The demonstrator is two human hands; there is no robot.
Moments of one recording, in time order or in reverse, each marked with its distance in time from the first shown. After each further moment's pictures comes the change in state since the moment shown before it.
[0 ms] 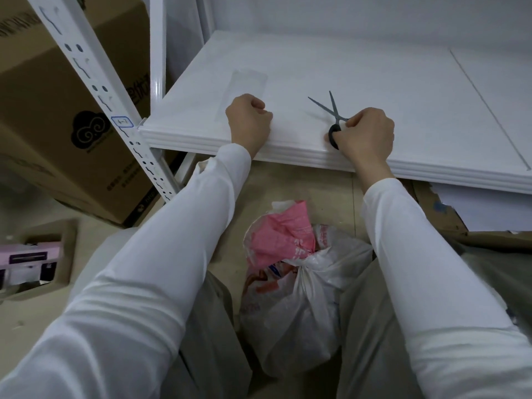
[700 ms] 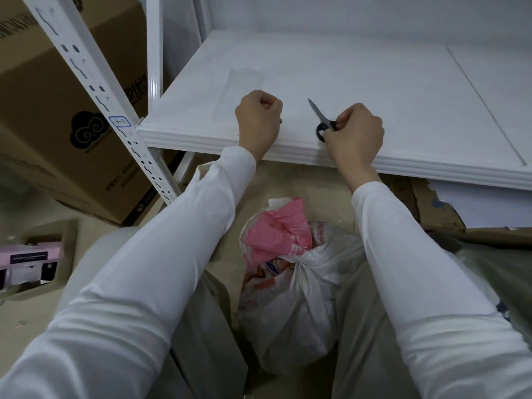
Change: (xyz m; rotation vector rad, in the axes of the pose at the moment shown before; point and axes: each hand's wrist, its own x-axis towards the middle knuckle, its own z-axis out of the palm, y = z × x) left_hand -0.032 0.027 0.008 -0.115 -0.029 0.056; right_hand -0.010 0.002 0.010 -0.056 0.098 -0.149
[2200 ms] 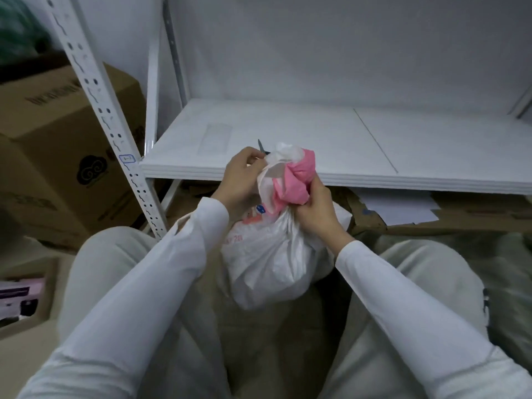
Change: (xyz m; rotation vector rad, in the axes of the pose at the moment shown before) left_hand -0.152 0.065 -0.062 -0.125 -0.366 0.100; right_hand -0.152 0.023 -0.115 0.523 -0.259 -0.167
